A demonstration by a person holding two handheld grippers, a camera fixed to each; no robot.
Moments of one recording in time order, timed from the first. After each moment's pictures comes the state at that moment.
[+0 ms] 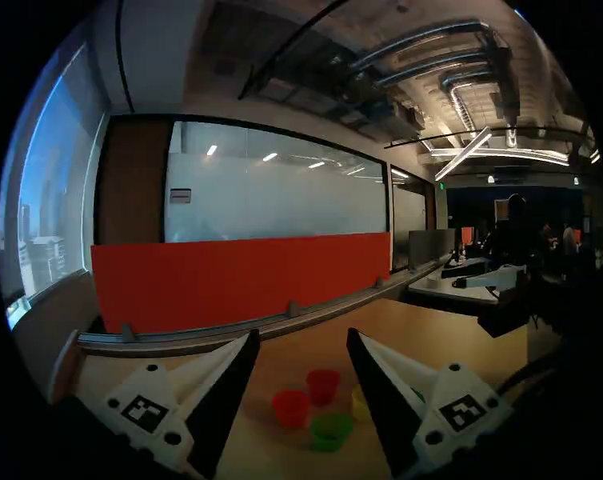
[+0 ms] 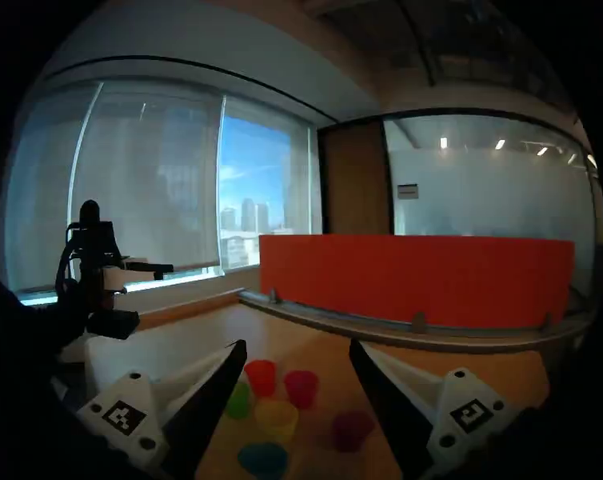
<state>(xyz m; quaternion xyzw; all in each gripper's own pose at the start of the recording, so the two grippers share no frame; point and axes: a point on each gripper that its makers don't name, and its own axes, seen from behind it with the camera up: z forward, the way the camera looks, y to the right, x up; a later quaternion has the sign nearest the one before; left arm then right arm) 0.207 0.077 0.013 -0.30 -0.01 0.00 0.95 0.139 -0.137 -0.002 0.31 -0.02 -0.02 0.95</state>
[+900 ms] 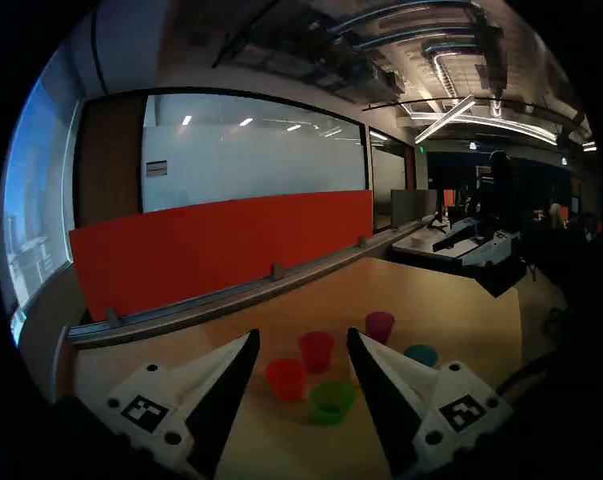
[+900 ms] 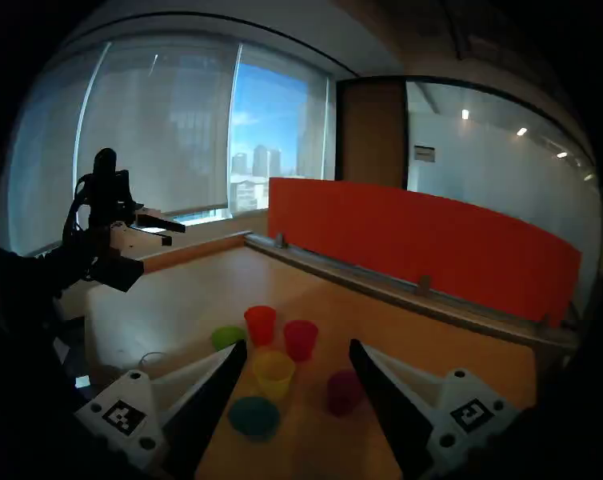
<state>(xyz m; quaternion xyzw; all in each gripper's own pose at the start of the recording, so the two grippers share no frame) 0.158 0.084 0.022 -0.35 -0.08 0.05 0.93 0.088 -0.132 -0.012 0.32 -0.13 -0.09 0.93</state>
